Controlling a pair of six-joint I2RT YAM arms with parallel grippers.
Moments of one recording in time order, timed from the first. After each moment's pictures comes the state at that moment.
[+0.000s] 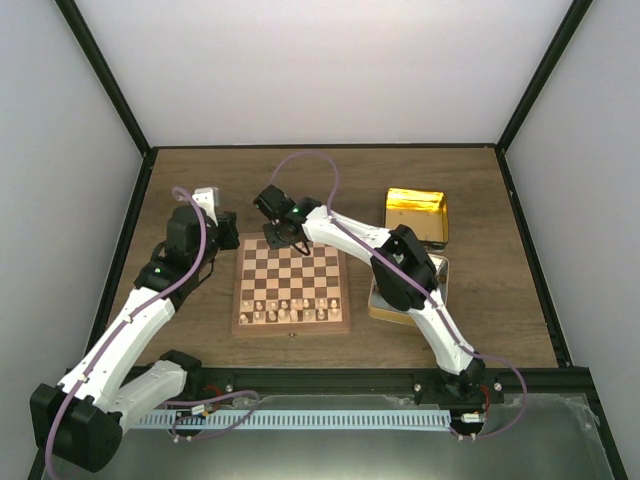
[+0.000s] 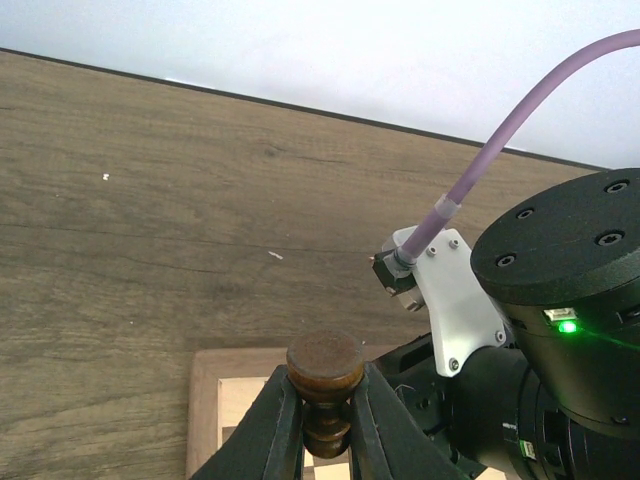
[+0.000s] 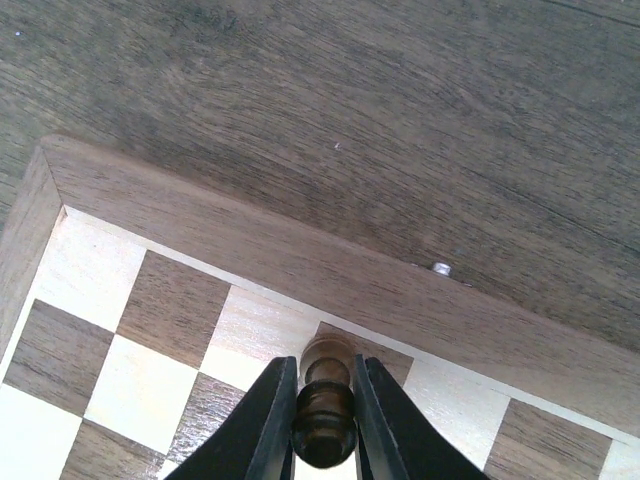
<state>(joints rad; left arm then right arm) -0.35 0.95 0.78 -0.29 -0.09 -0.39 0.89 2.29 1.96 -0.73 0.15 0.43</state>
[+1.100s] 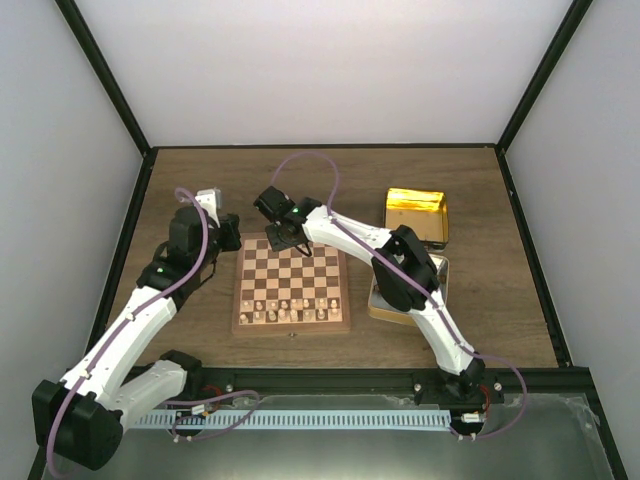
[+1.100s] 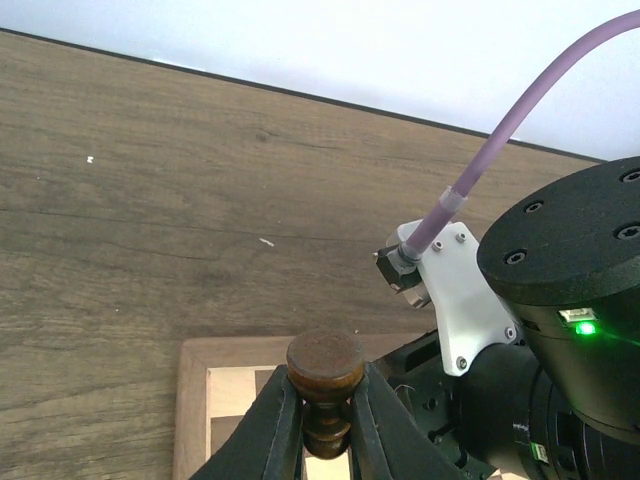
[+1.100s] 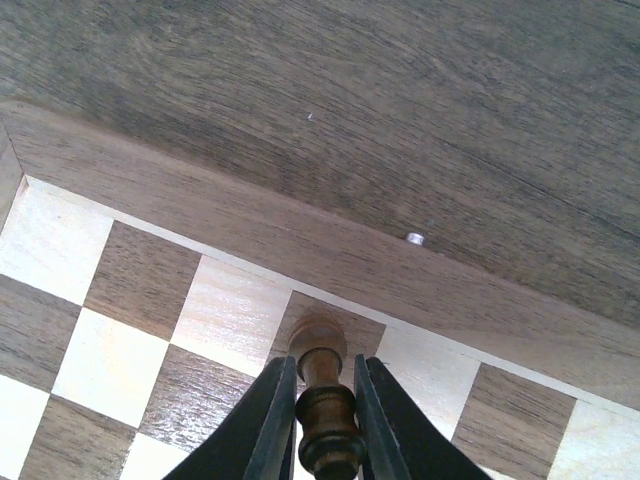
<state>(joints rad) -0.35 0.96 0.77 -0.28 -0.06 -0.40 0.89 2.28 1.96 -0.78 0.18 0.43</state>
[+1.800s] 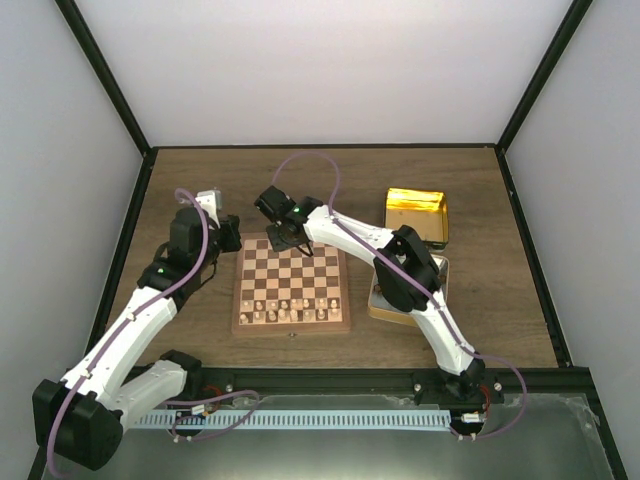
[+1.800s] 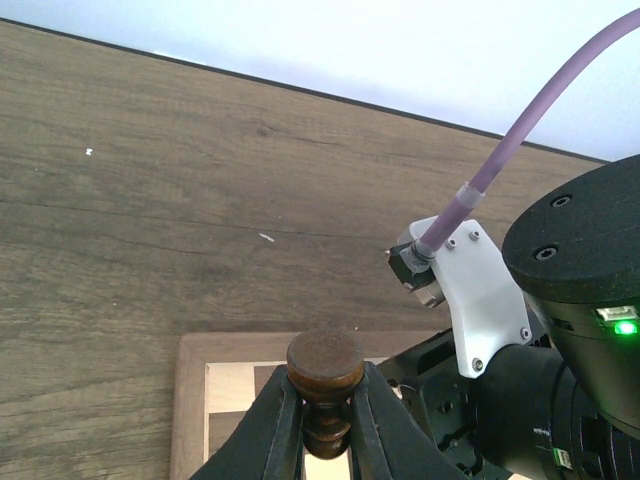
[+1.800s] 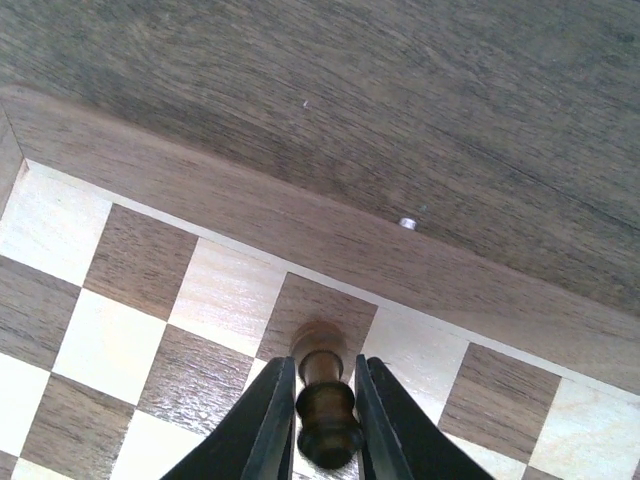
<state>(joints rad) -0.35 0.96 0.76 -0.27 -0.06 -0.42 0.89 2.27 1.95 -0.79 0.18 0.43</state>
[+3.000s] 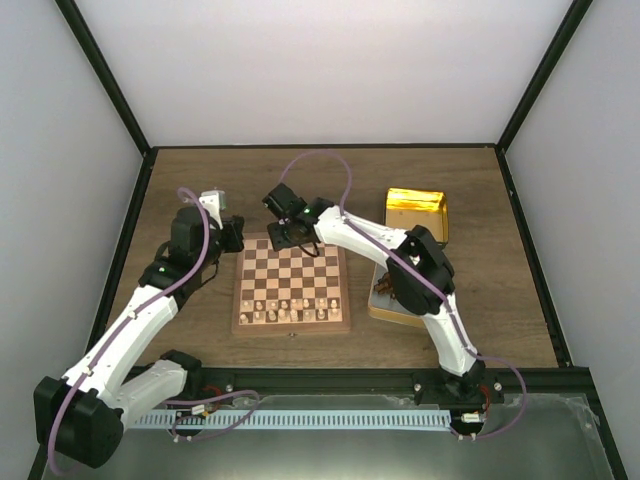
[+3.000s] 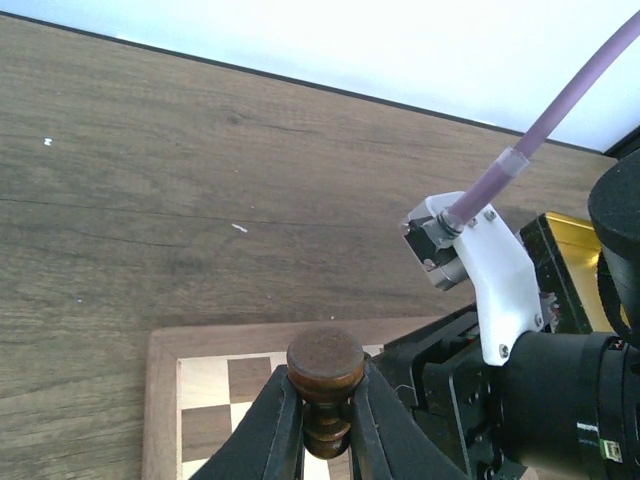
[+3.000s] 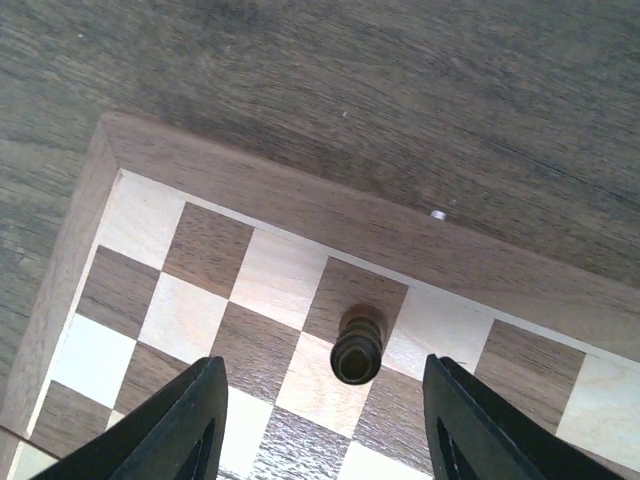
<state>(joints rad) -0.35 0.97 0.76 -0.26 0.00 -0.42 0.88 2.16 1.82 -0.69 0.09 0.47</state>
